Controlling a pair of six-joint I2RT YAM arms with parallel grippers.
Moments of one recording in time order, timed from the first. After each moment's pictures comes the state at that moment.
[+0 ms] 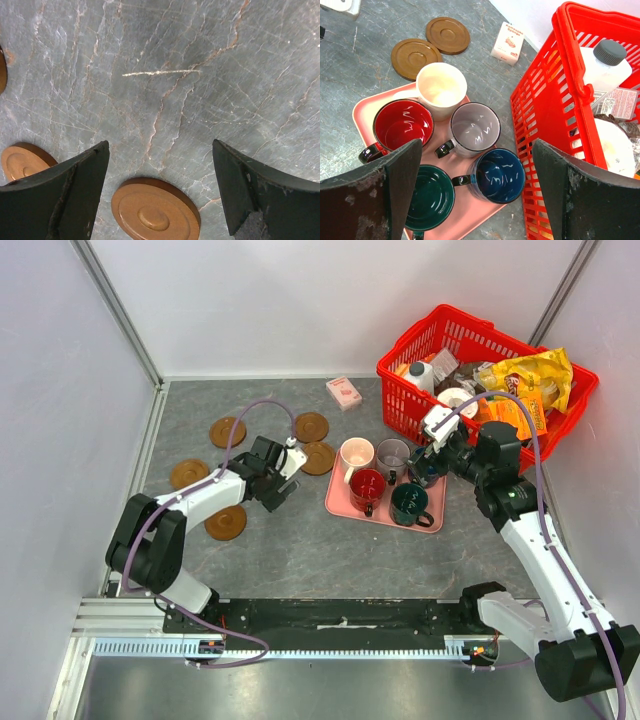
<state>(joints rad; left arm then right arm) -0.47 1.55 0.91 -0.39 -0.15 0.43 0.21 0.96 0.91 -0.26 -0.47 -0.48</state>
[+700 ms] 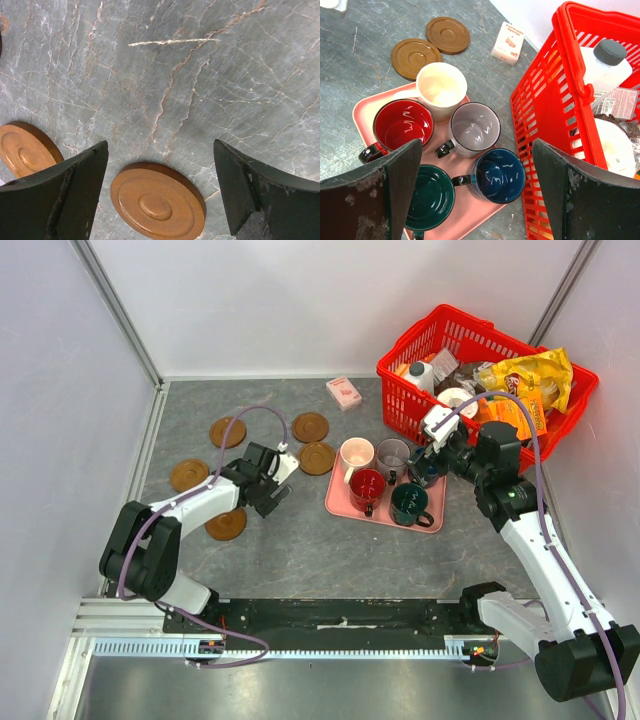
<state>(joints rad) -0.45 1.50 0.83 -0.37 -0.19 0.44 0.21 0.97 0.91 -0.26 -0.47 -0.48</state>
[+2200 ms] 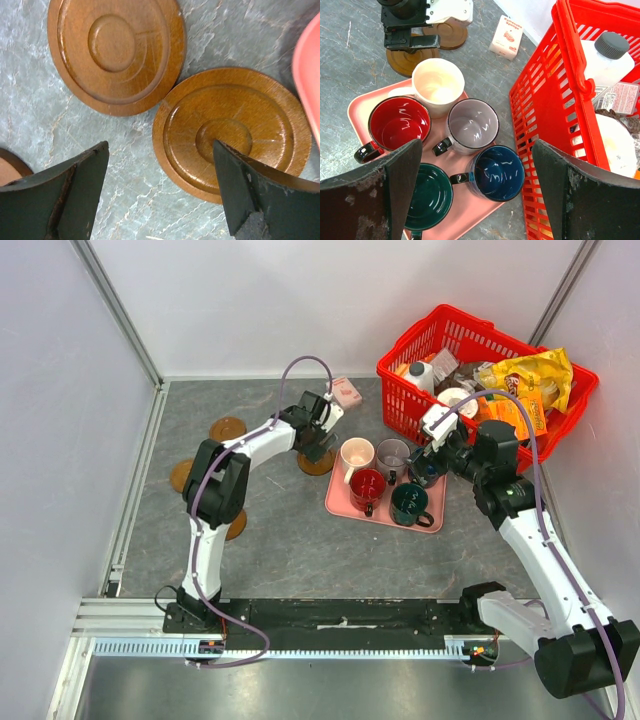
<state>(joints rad) -0.52 2.16 1.64 -0.46 -0.17 0.33 0.21 0.98 0.91 -0.26 -0.45 -0.49</state>
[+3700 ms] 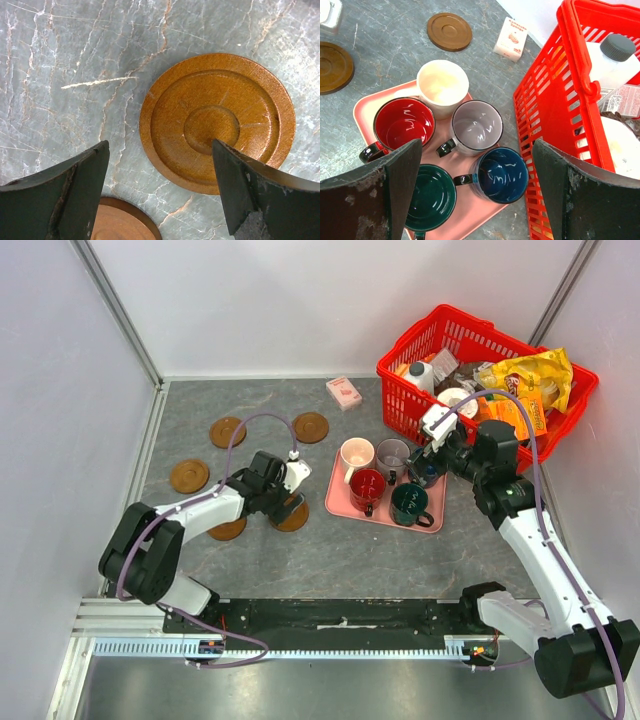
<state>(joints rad) -0.51 1.49 0.76 -0.24 -0.02 0.38 0.21 0.98 0.91 -0.26 -0.46 -0.48</state>
